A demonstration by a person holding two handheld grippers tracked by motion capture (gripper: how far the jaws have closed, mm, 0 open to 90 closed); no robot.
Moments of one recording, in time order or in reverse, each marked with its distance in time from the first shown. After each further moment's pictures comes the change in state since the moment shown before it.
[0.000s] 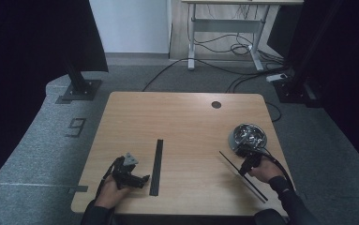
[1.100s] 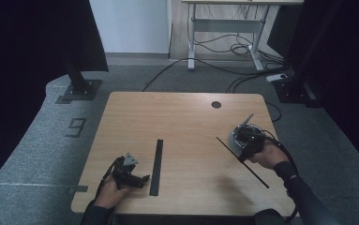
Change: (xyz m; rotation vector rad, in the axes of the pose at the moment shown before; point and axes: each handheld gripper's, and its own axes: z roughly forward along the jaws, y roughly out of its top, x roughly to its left) left arm 0.000 0.000 0.000 -0.004 0.000 -0.003; right arm 0.013 0.023 -0.073 -0.049 0.009 -0.055
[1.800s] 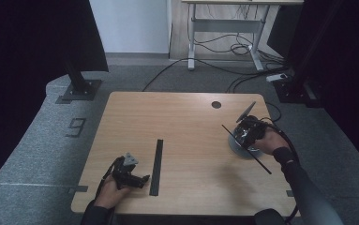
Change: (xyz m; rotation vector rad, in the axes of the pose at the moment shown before) left arm 0.000 0.000 0.000 0.001 0.000 0.002; right arm -0.035 0.024 -0.010 -0.001 -0.086 0.048
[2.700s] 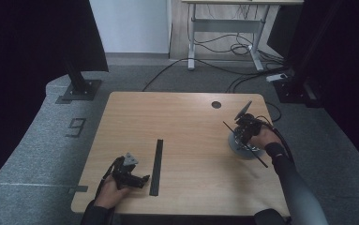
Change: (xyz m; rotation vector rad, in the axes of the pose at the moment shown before) left arm 0.000 0.000 0.000 -0.001 0.000 0.000; right arm -0.029 0.021 0.039 0.010 -0.068 0.025
